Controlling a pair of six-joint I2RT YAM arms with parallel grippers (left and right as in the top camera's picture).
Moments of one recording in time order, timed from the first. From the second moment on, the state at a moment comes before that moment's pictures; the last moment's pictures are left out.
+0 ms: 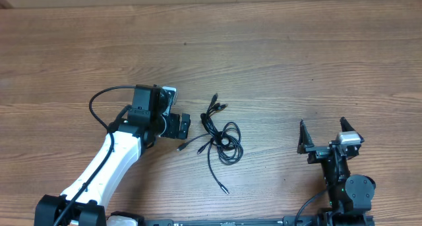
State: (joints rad) left arm -0.21 1.41 0.75 -0.41 0.19 -0.06; right arm 0.00 0.01 0.02 -0.03 -0.08 -0.01
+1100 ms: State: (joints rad) left arm -0.21 1.41 0.75 -0.40 0.29 -0.06; right arm 0.00 0.01 0.02 -0.03 -0.08 -0.01
